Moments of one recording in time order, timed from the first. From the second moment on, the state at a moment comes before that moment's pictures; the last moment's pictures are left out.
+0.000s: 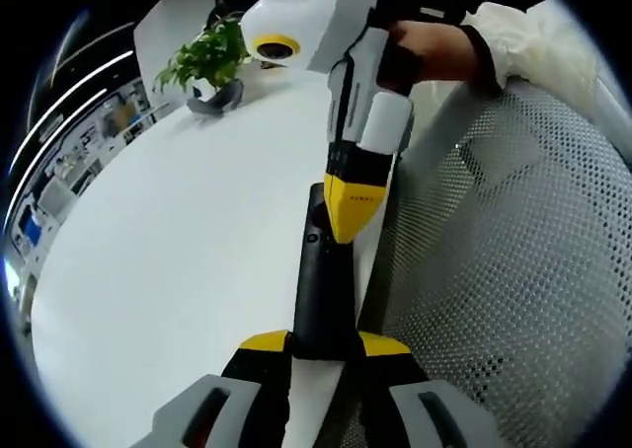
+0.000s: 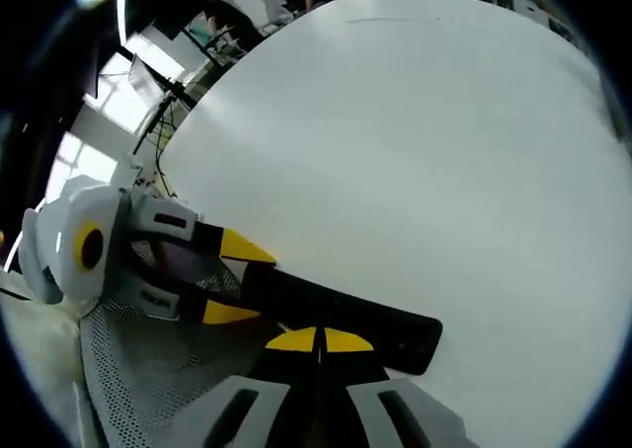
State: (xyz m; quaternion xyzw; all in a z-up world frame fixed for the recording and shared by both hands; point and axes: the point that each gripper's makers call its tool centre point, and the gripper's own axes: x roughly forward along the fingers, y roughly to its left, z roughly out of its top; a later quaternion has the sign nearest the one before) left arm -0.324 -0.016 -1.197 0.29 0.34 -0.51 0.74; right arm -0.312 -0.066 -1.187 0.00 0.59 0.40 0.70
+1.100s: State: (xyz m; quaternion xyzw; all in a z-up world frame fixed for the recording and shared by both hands) left arm -0.320 -0.026 -1.195 0.24 0.35 -0.52 0.74; right arm -0.303 -0.056 -1.183 0.04 0.58 0.40 0.71
